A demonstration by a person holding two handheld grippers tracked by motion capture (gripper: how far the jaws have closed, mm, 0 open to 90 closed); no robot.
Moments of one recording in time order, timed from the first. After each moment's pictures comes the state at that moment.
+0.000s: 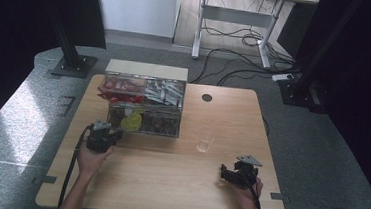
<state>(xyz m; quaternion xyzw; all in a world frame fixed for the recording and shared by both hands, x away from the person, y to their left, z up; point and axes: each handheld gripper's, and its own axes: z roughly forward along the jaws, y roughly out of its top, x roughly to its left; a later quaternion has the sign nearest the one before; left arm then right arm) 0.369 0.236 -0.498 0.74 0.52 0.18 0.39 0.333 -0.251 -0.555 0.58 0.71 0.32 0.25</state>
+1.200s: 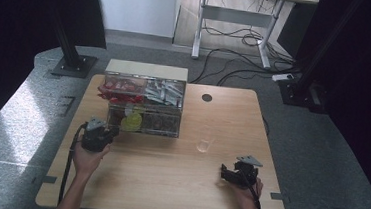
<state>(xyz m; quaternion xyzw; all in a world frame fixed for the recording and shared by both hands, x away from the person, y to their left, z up) 0.357 0.241 -0.473 0.71 0.51 0.22 0.42 0.332 -0.251 -0.555 0.58 0.71 0.32 0.25</state>
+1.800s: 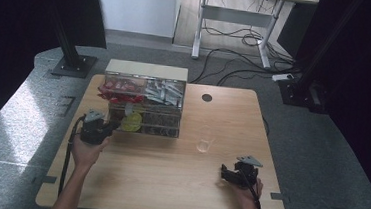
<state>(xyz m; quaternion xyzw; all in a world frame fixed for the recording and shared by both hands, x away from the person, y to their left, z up) 0.367 0.243 -0.453 0.71 0.51 0.22 0.43 0.332 -0.252 -0.555 0.58 0.71 0.32 0.25</state>
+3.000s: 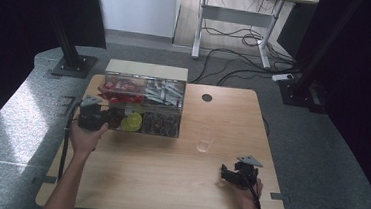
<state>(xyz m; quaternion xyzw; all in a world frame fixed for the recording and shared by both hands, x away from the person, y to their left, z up) 0.388 0.248 -0.416 0.70 0.51 0.22 0.45 0.332 -0.251 -0.555 0.58 0.71 0.32 0.25</state>
